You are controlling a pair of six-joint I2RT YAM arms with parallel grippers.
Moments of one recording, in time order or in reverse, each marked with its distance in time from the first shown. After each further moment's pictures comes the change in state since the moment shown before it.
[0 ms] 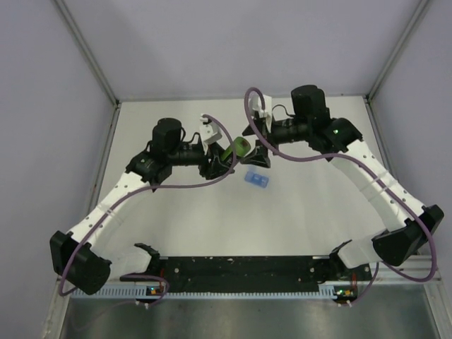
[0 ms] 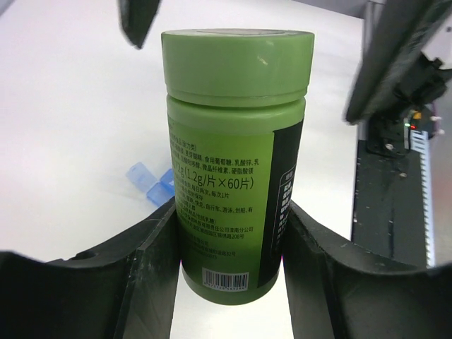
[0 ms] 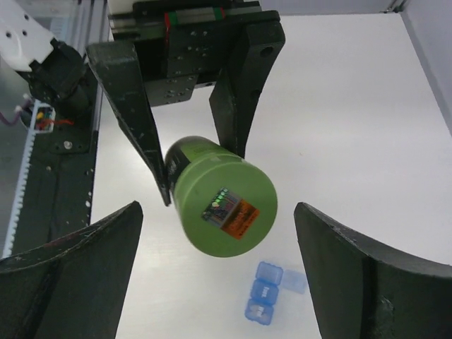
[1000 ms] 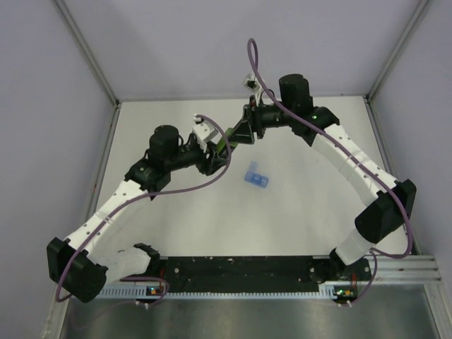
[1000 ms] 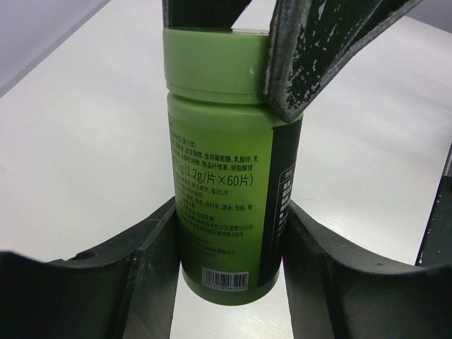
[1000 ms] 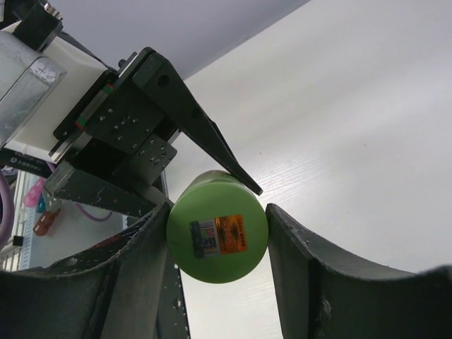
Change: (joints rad) left arm -0.018 -0.077 -0.109 0.143 -0.343 -0.080; right arm -0.046 0.202 0.084 0.227 -0.036 0.659
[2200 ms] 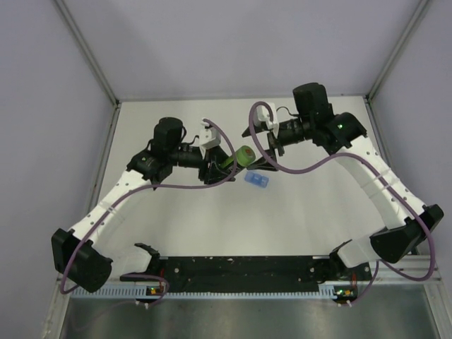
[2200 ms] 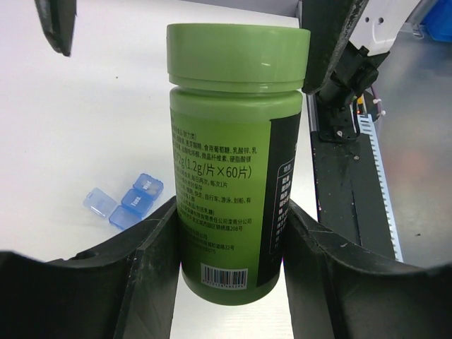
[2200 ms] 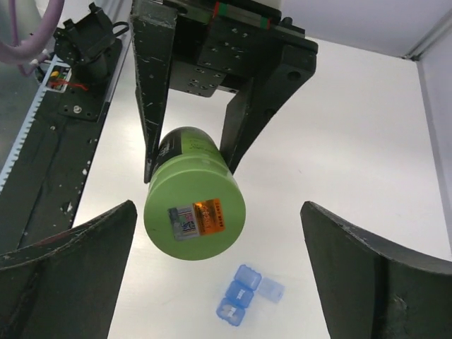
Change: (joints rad) left arm 0.024 0.083 0.106 -0.152 0.503 0.136; right arm 0.021 -0.178 -0.004 -0.393 -0.115 -0.896
